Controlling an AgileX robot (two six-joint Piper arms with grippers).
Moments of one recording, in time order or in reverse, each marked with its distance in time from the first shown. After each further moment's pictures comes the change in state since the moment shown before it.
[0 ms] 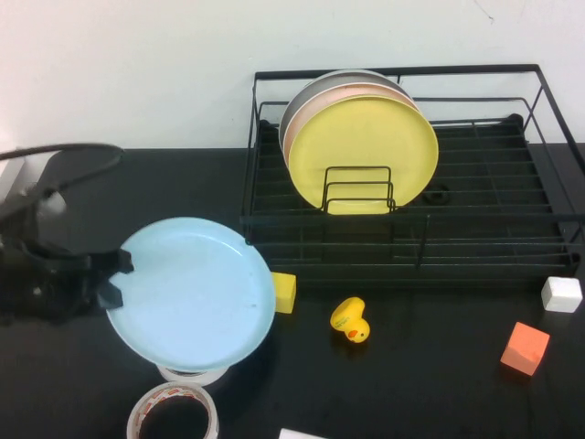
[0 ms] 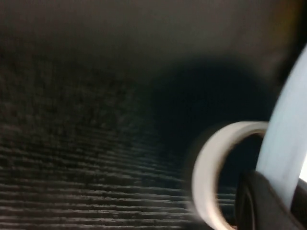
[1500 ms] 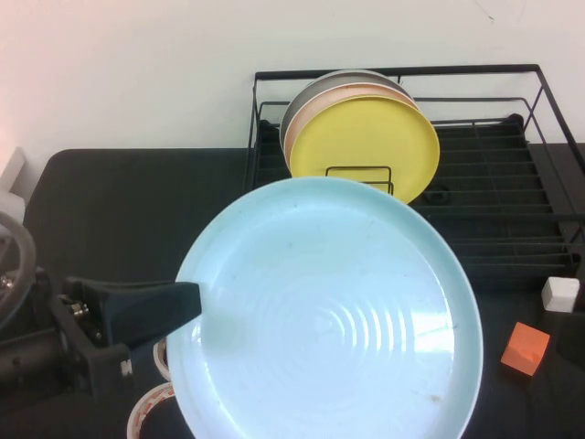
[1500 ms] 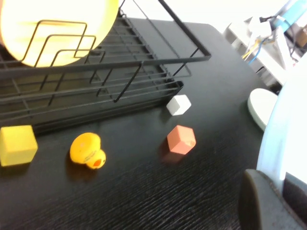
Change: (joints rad) right arm 0.000 0.684 -0.536 1.075 0.738 -1.434; left arm -0.141 -0.709 0.239 -0.631 0.229 0.632
